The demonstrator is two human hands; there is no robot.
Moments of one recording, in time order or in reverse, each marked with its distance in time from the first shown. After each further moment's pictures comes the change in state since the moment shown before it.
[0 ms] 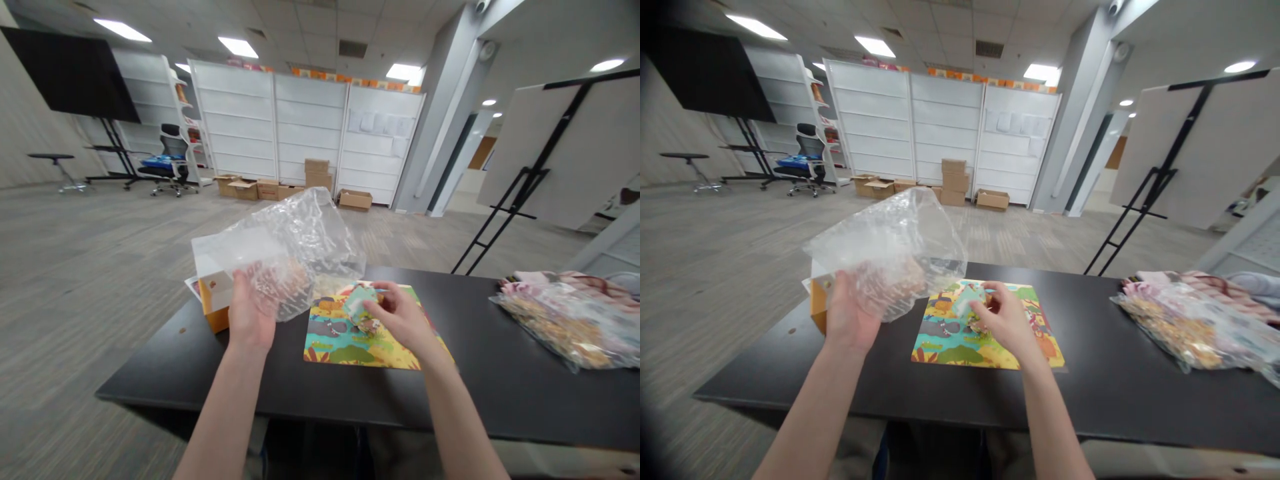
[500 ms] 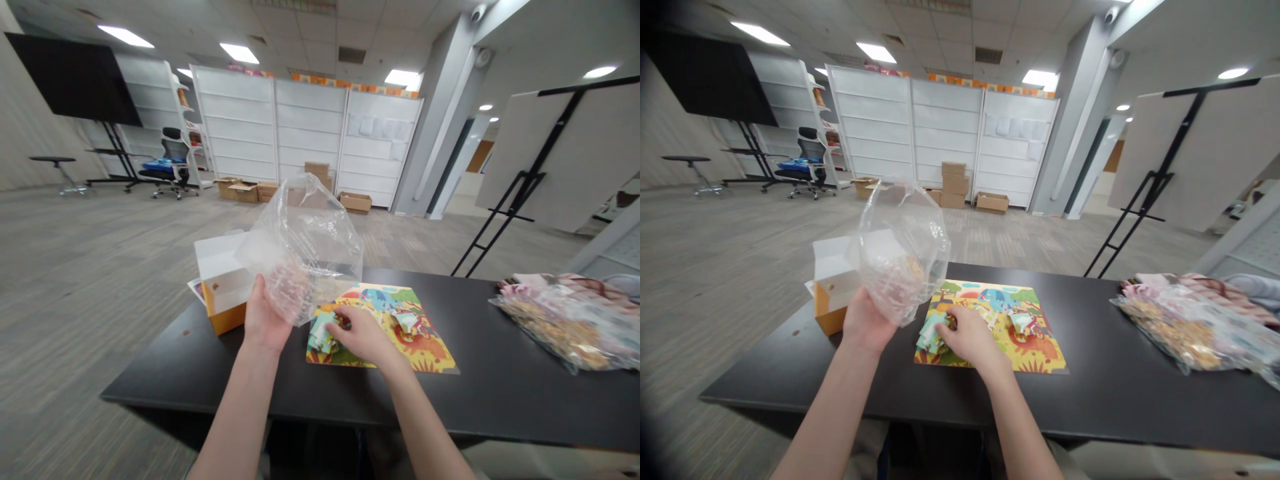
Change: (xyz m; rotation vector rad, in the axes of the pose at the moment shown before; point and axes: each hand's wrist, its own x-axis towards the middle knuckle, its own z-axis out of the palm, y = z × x) left_hand -0.007 -0.004 0.008 -0.168 -0.091 -0.349; right_hand -0.002 -0.001 0.063 -0.509 -0.246 -0.117
